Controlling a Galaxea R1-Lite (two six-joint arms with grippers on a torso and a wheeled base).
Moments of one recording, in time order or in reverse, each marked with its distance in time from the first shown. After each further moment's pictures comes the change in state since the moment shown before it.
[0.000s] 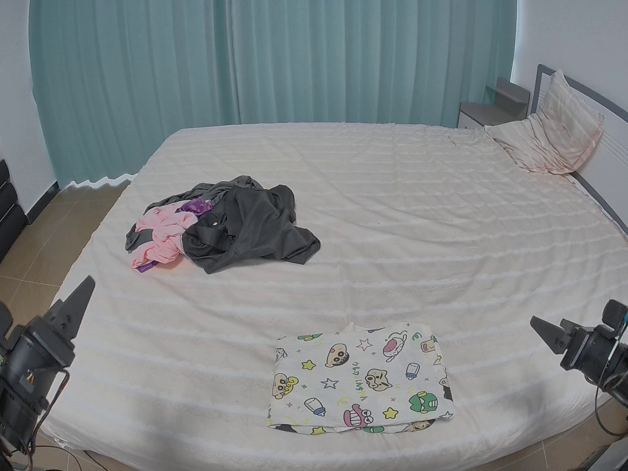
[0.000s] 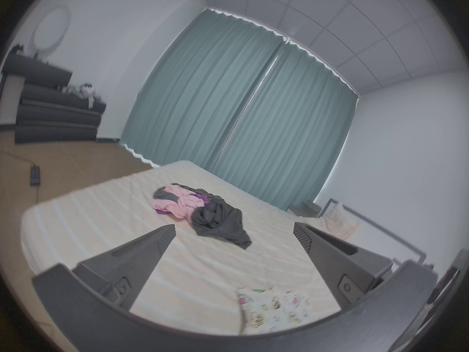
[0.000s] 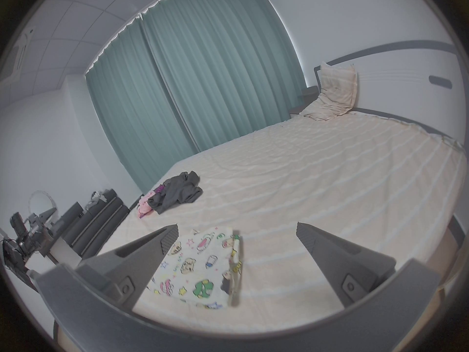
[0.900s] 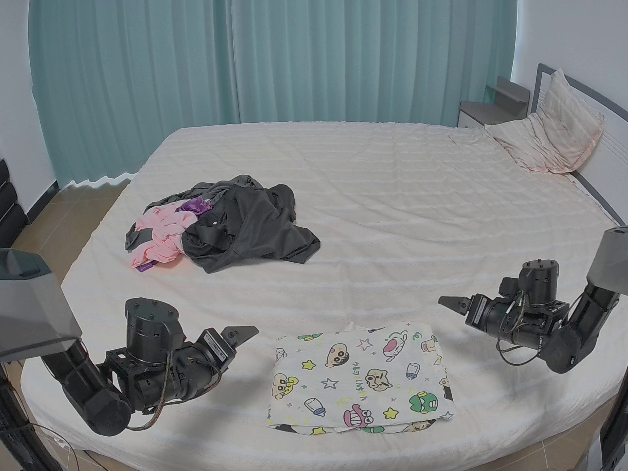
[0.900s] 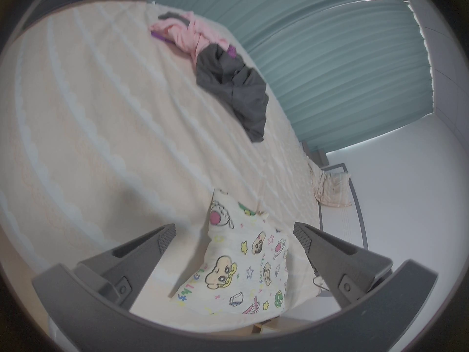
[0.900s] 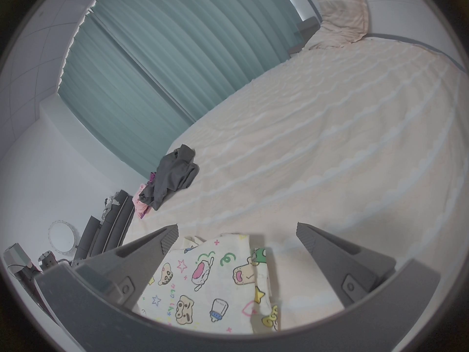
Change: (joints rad) left arm -0.003 1.020 -0.207 -0.272 -0.476 -0.616; right arm 0.041 0.905 -0.438 -0.259 0.149 0.206
